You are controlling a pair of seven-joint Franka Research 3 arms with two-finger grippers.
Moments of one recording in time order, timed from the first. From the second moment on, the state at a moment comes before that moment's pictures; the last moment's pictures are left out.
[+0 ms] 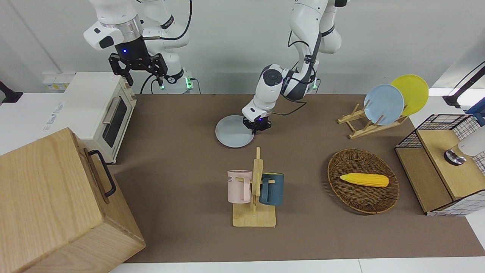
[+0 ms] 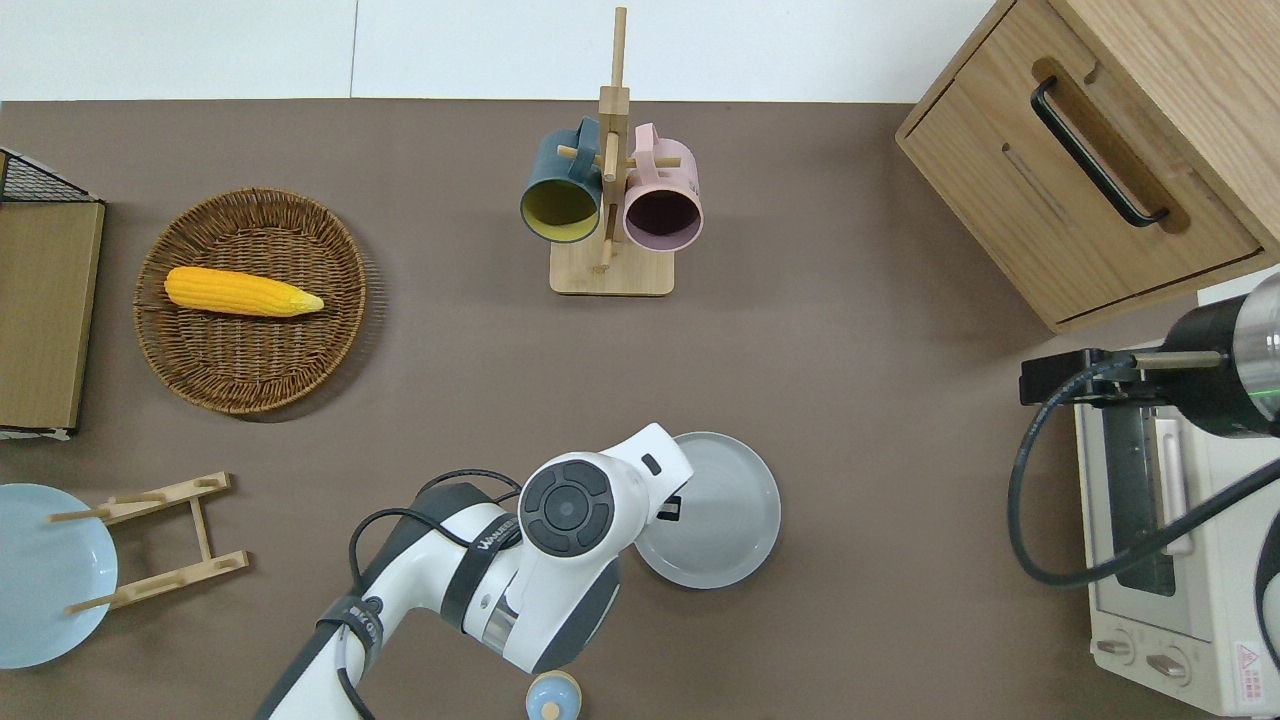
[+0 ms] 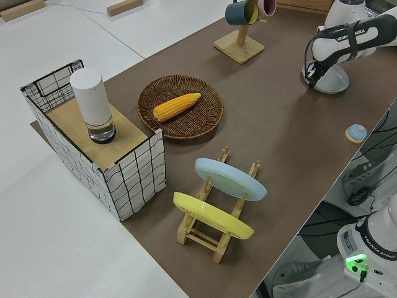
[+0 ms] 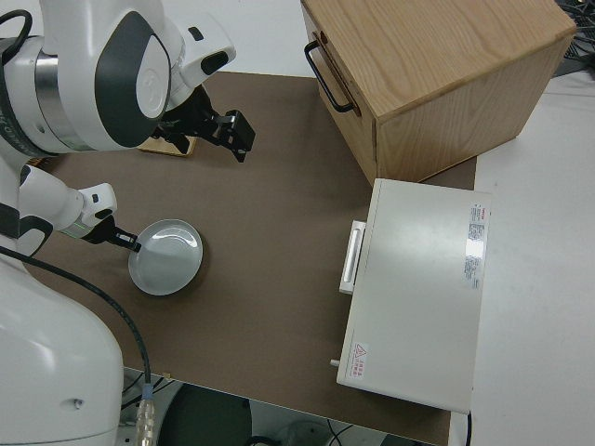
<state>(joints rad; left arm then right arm) -0.54 0.23 -0.18 -2.16 -0.16 2.46 -0.42 0.17 -0.06 -0.05 -1.54 0.01 1.49 0.18</state>
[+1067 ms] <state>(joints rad) -0.66 0.33 -0.18 -2.03 -0.16 2.52 -0.65 0.17 -0.06 -0.05 -1.54 0.01 1.49 0.18</state>
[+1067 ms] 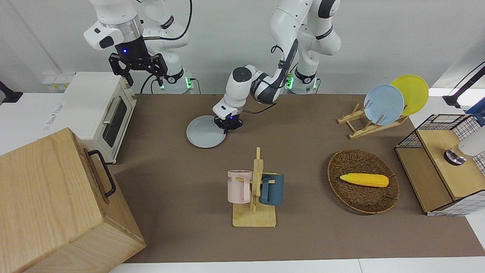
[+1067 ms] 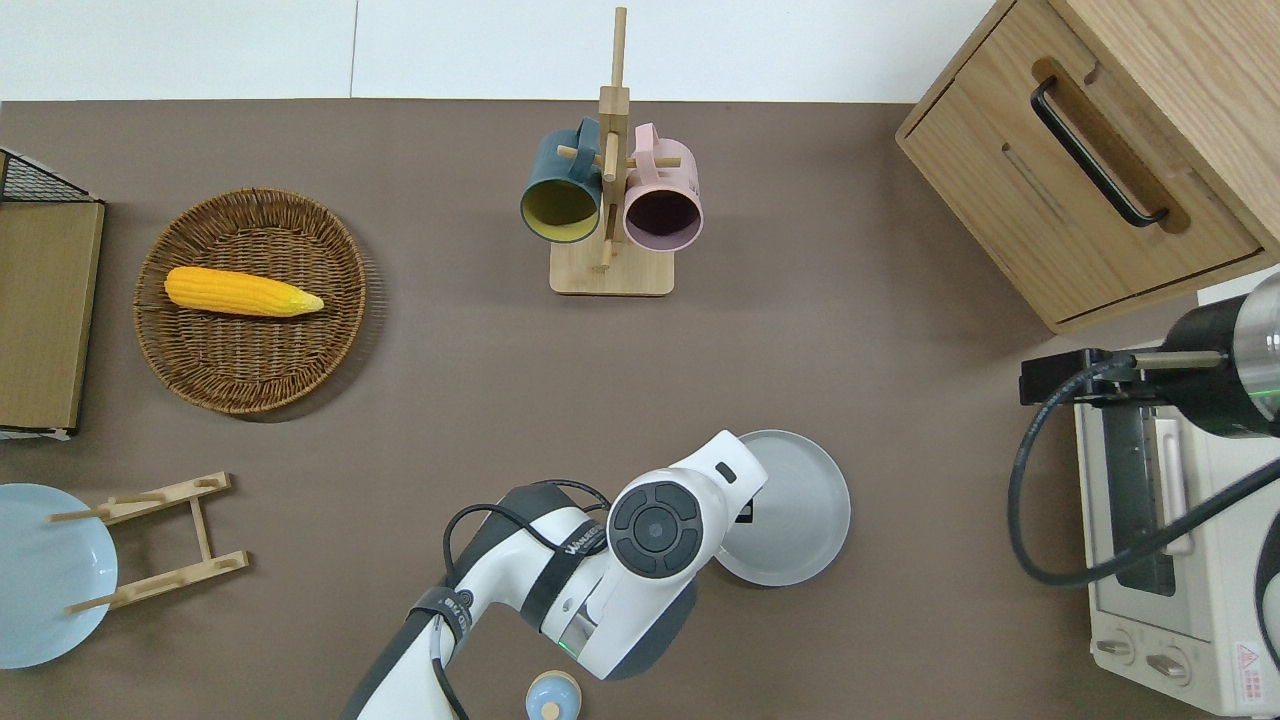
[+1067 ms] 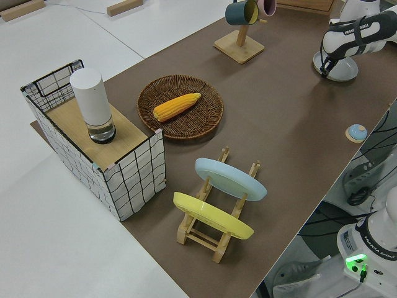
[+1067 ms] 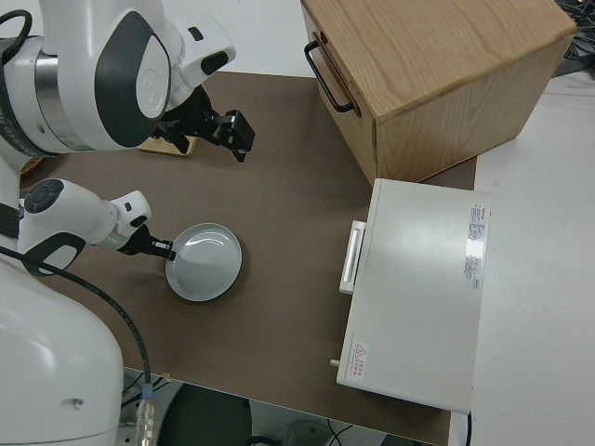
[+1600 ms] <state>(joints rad) -0.66 0.35 -0.18 -2.02 -0.16 2.52 -0.68 0.17 -0.06 -0.05 -1.54 0.01 1.49 0.18</state>
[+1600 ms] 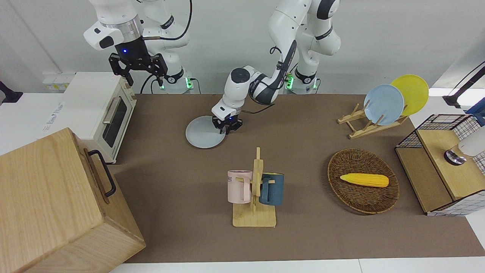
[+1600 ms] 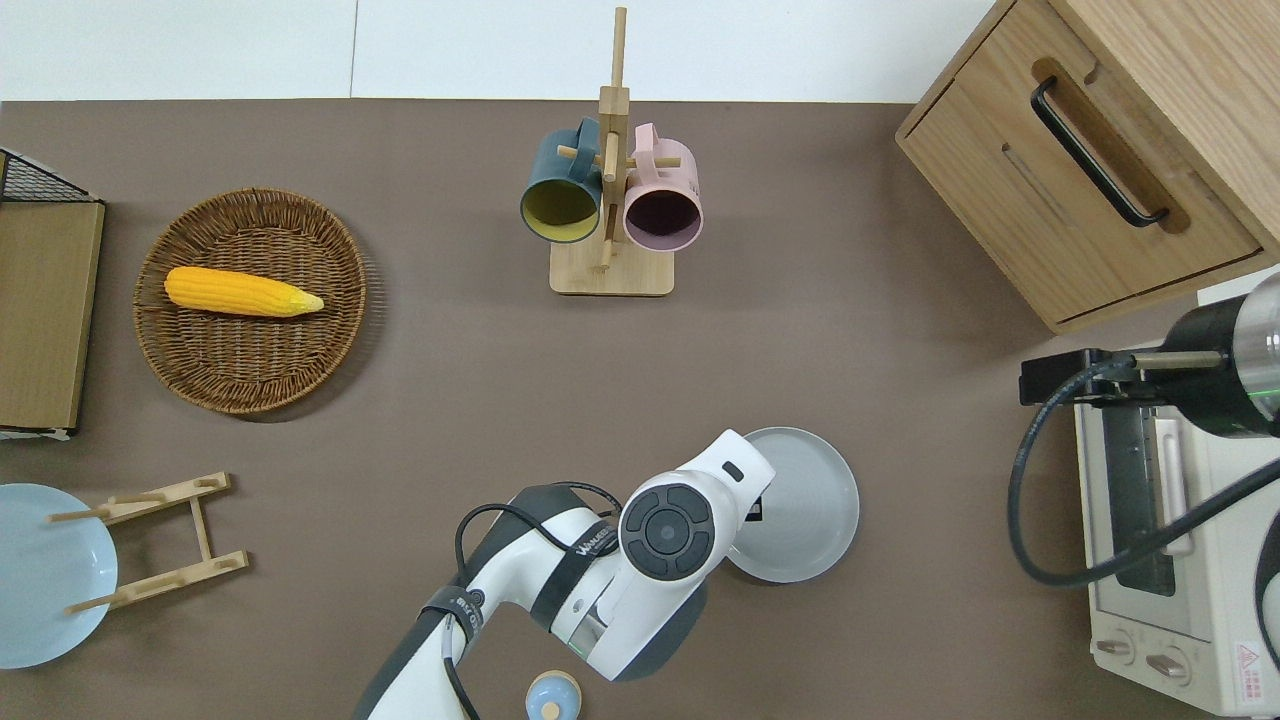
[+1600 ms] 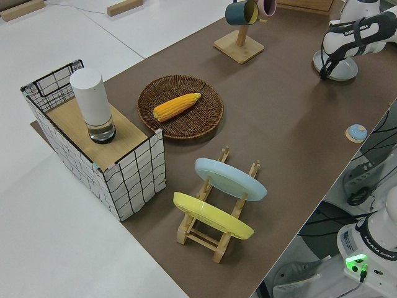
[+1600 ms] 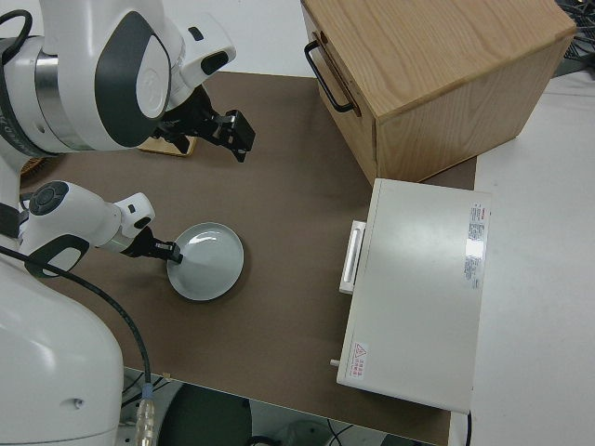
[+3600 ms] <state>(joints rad) -0.53 0.05 -0.03 -1.96 -0.13 1.93 -0.53 0.17 -0.06 -0.05 -1.54 0.01 1.49 0.18</state>
